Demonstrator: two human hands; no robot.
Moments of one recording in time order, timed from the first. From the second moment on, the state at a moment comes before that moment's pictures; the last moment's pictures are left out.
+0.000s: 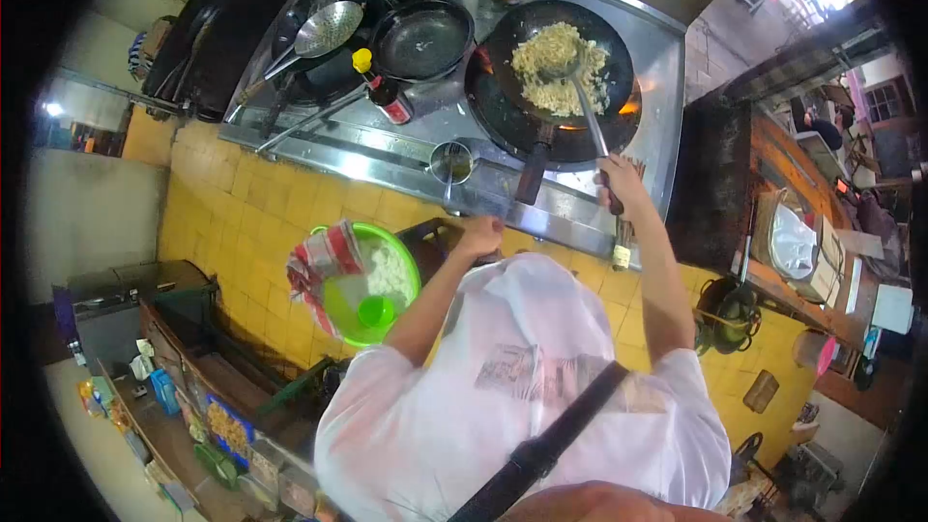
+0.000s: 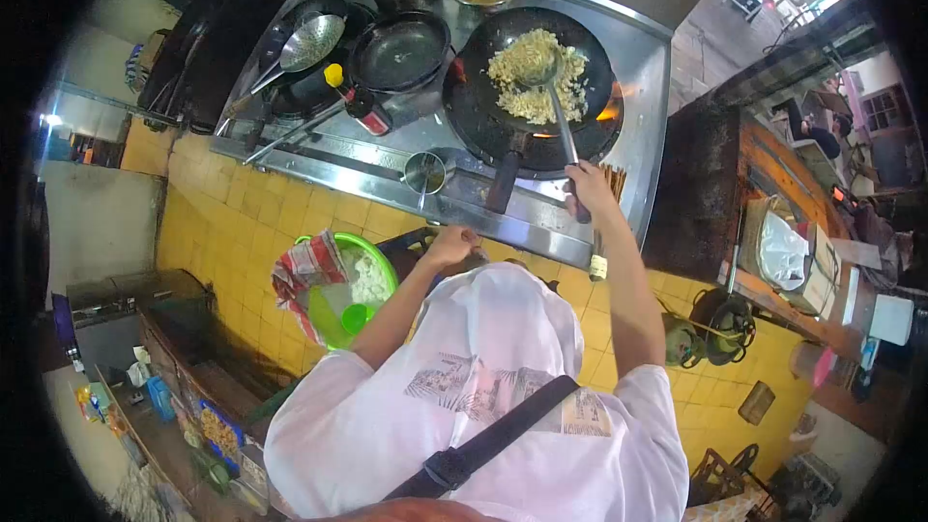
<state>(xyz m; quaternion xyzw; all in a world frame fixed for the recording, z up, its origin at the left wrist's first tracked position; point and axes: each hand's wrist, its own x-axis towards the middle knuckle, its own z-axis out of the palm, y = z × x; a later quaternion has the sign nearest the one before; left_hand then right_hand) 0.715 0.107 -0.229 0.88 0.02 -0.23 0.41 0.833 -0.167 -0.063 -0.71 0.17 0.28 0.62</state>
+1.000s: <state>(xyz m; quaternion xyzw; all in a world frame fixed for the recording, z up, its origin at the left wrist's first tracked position) 0.845 0.055 -0.265 0.94 -0.02 -0.31 0.16 0.785 -0.148 0.006 -0.97 0.08 0.18 0.11</state>
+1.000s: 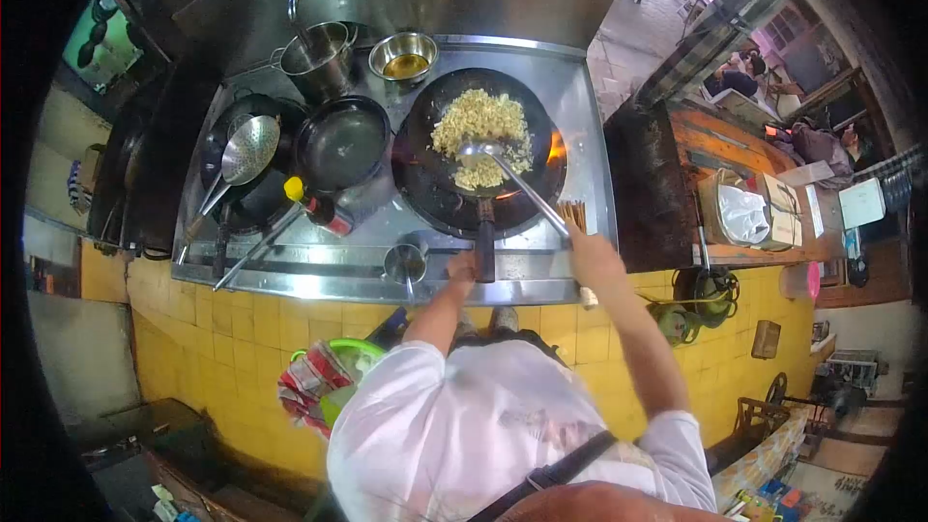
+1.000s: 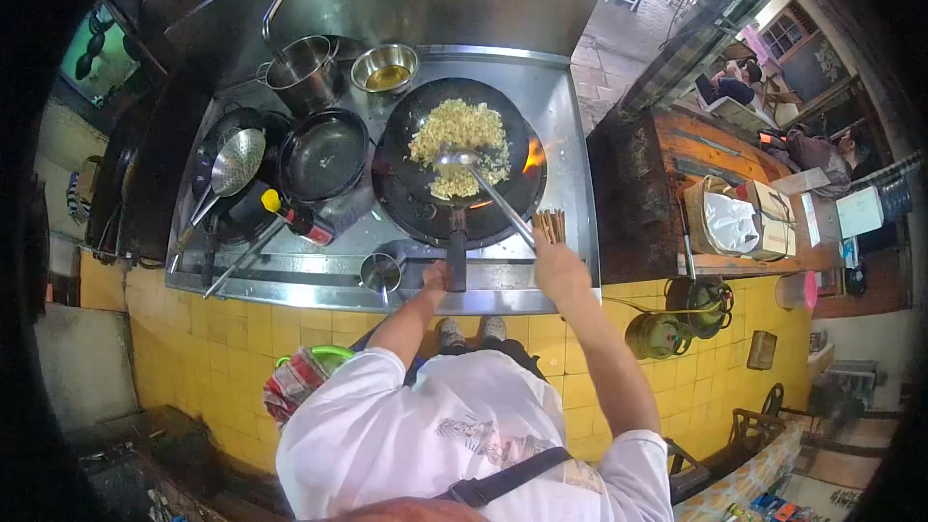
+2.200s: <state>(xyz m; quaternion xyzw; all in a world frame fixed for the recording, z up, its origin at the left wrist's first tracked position) 0.828 0.046 -0.178 0.45 0.21 -0.38 0.78 0.807 -0.154 -0.110 -0.97 0.06 0.08 0.22</state>
